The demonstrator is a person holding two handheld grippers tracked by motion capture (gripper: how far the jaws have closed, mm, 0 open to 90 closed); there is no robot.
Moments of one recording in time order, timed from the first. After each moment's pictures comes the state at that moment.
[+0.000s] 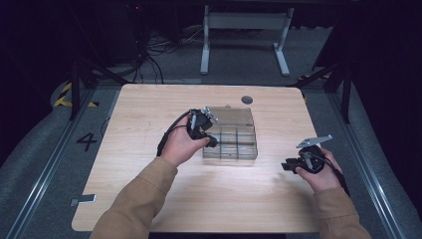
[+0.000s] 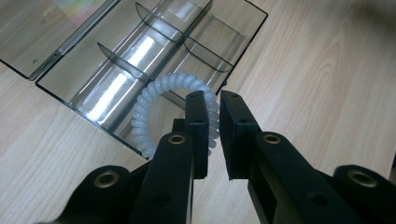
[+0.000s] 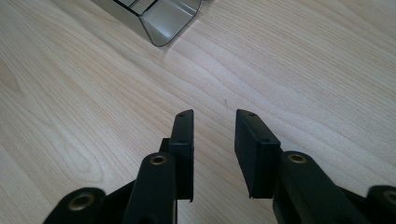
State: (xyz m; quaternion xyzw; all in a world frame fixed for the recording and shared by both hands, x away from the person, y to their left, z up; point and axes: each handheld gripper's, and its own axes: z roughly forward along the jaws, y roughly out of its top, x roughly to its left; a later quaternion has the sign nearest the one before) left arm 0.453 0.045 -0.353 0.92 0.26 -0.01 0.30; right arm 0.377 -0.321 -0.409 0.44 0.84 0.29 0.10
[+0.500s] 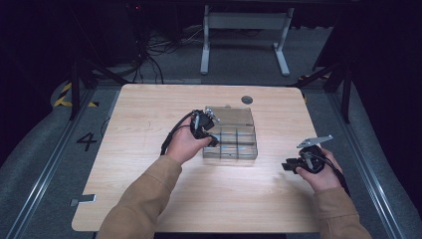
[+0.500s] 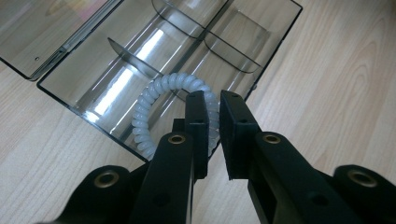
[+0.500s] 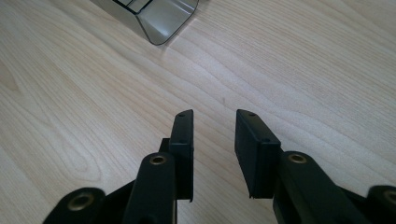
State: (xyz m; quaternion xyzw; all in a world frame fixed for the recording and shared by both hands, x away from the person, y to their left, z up) left arm 0.469 0.039 -0.374 0.92 0.27 0.00 0.29; right arm 0.378 -0.323 -0.411 0.44 0.84 0.29 0.10
